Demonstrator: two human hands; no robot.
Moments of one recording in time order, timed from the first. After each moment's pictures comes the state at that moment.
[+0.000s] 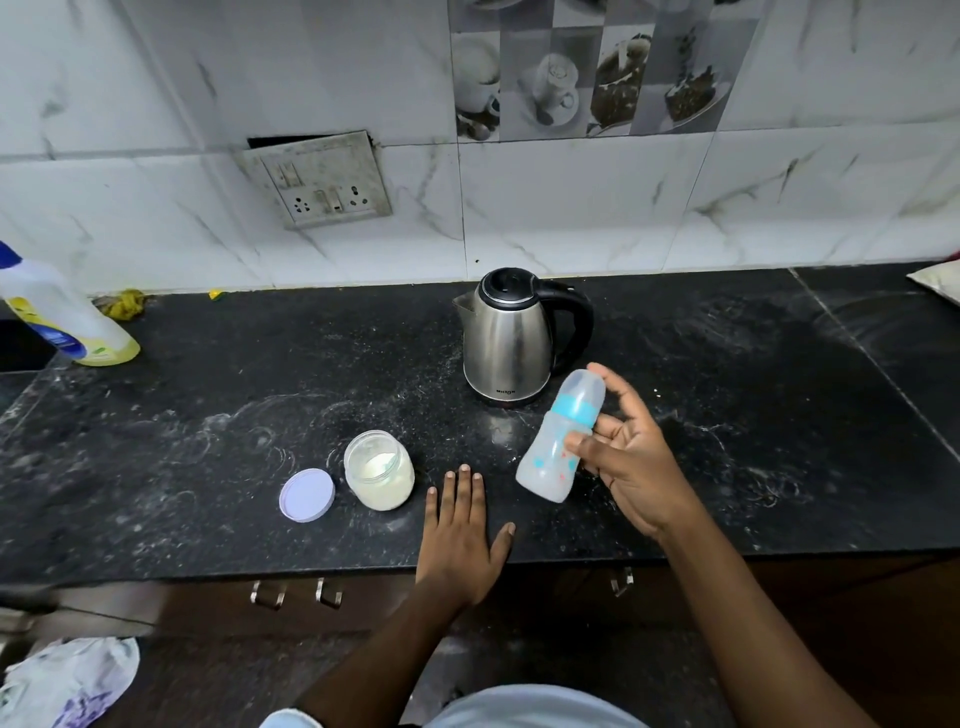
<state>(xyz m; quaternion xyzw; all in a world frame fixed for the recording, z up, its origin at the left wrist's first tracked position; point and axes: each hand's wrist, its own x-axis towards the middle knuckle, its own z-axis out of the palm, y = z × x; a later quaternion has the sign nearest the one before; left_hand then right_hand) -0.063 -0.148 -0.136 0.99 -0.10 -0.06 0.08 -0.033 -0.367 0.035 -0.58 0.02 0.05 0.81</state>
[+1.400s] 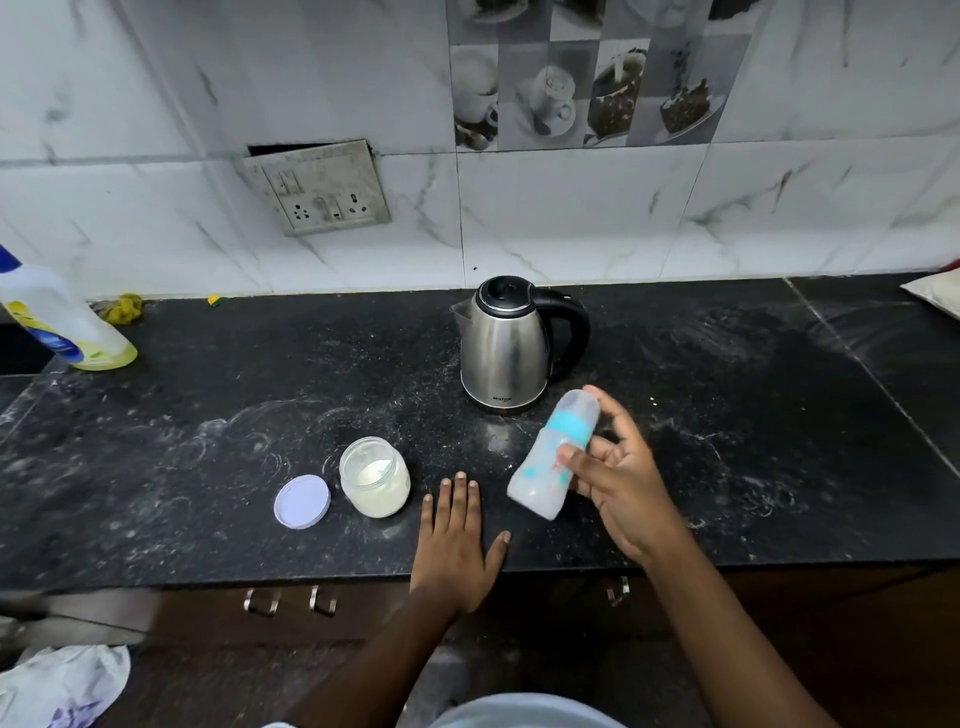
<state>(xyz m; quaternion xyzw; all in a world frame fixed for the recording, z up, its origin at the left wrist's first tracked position) -0.061 -0.147 -0.145 0.99 -0.10 -0.02 0.07 -0.041 -0.357 0.026 -0.55 0.08 0.04 0.83</state>
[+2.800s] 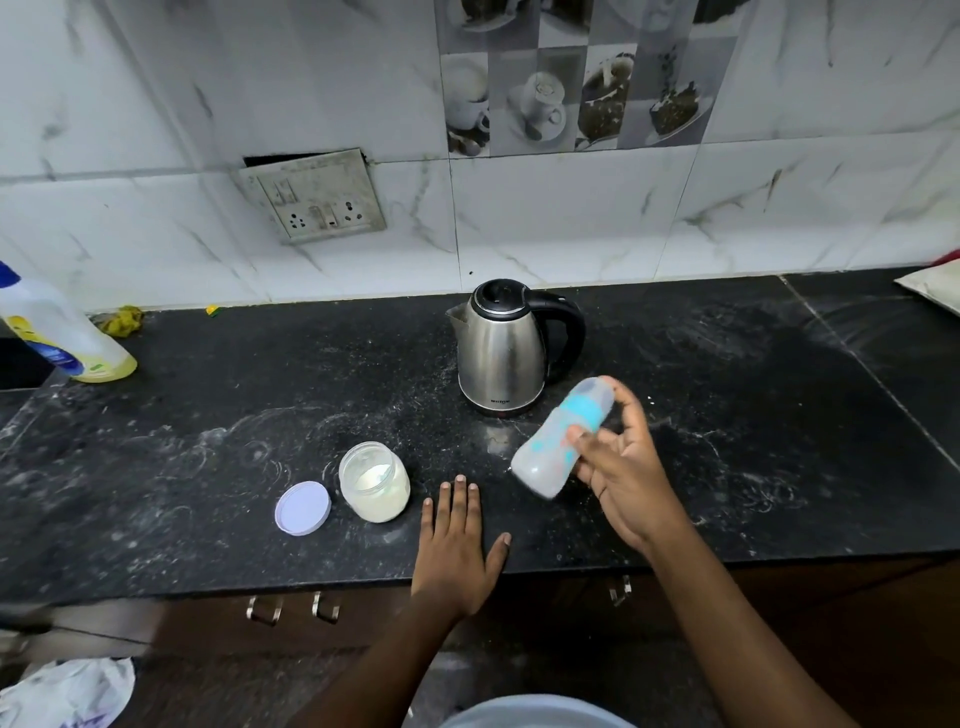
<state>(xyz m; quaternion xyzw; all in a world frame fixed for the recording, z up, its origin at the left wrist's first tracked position) -0.061 -0.147 -0.145 0.99 -0.10 -0.03 0.06 -0.037 -0.361 0.035 -0.55 0.06 0.03 0.84</state>
